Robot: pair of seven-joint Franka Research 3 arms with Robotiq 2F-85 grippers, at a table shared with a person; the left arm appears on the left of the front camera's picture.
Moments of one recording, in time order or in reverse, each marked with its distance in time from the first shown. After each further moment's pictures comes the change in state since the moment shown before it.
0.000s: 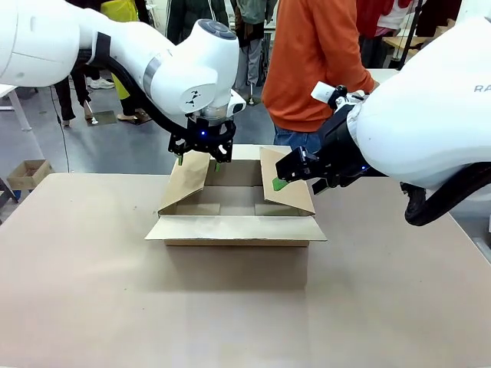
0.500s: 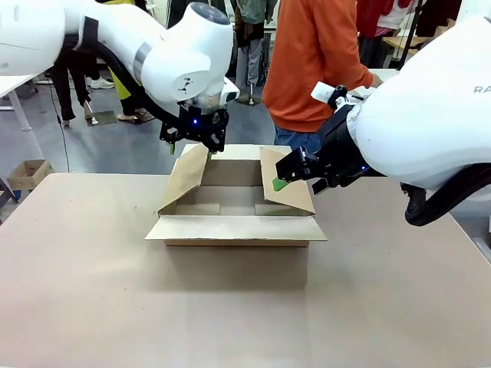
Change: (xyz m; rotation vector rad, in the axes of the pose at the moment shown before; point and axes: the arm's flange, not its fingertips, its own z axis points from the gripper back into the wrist) left arm 0.007 0.022 0.026 0.024 -0.038 0.013; right arm 0.000 0.000 0.000 -0.004 0.000 0.003
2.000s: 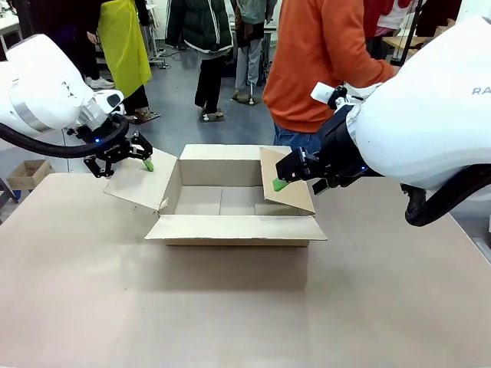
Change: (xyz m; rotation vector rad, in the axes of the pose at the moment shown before) left arm -0.037 0.209 -0.102 -0.550 0.140 0.296; right arm 0.000 0.000 -0.001 -0.004 0.002 -0.003
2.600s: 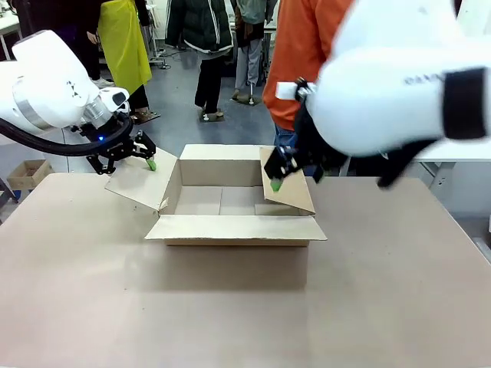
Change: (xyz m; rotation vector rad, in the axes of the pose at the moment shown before) left arm -0.002 -0.013 0.003 0.032 -0.011 -0.038; right arm 0.064 0.044 -0.014 -0.307 0.221 0.155
